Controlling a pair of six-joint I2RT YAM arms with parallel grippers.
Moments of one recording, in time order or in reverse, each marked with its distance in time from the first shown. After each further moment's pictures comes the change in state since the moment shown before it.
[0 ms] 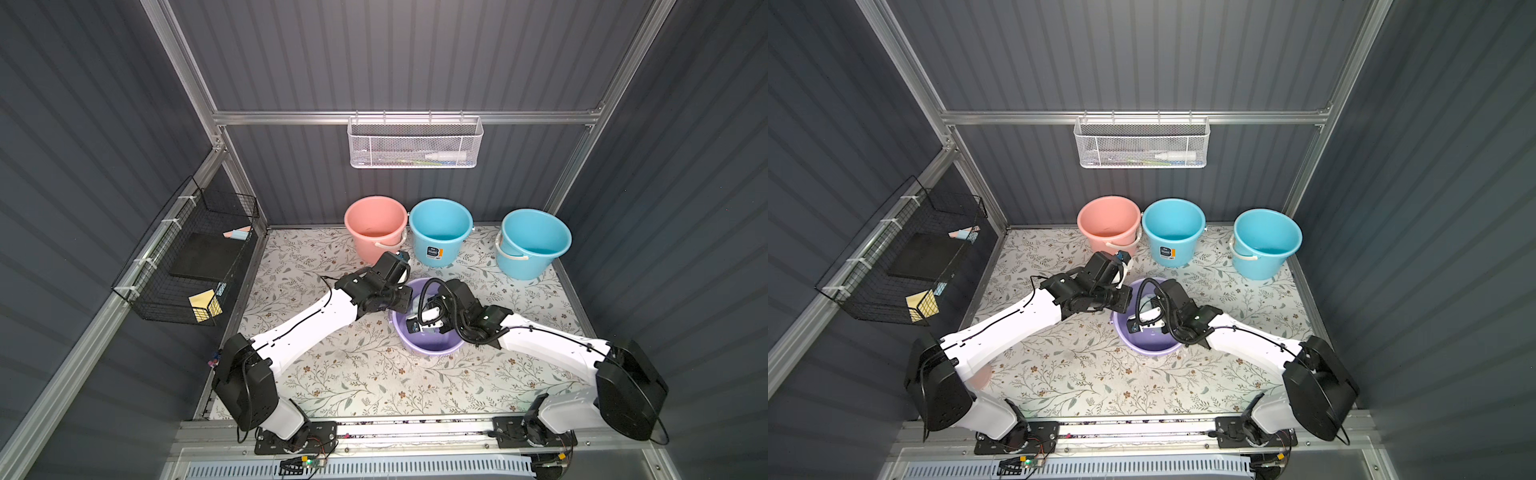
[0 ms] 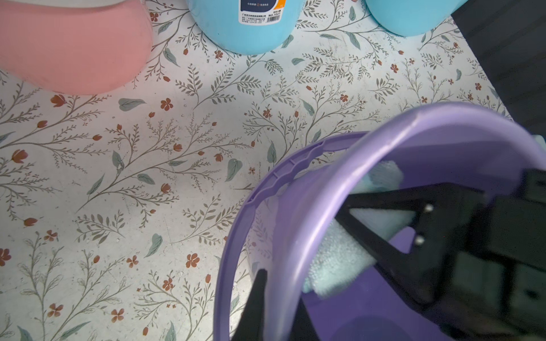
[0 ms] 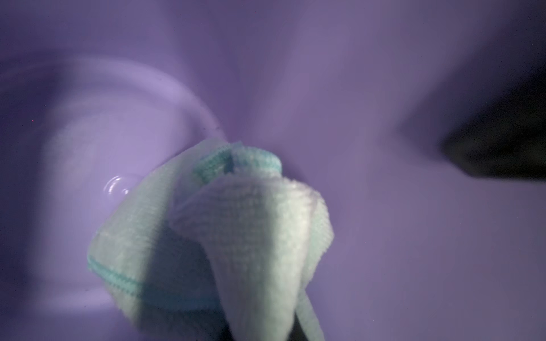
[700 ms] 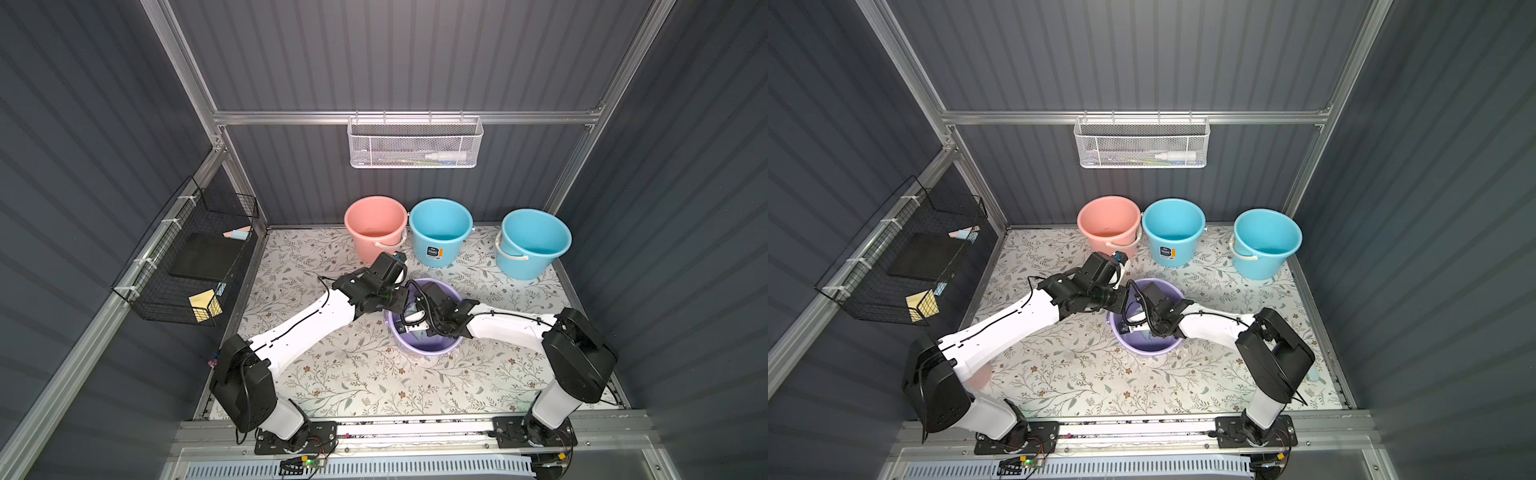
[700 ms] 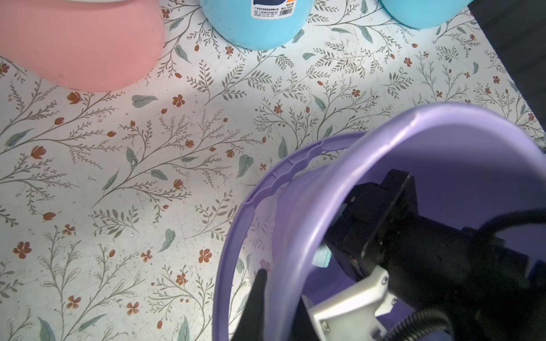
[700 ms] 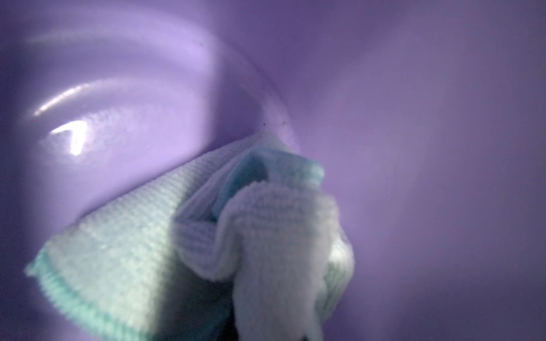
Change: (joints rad) left arm 0.013 -0.013 -0.021 -0.002 -0.011 0.023; right arm 0.035 0.224 0.118 -0.072 0.084 0.106
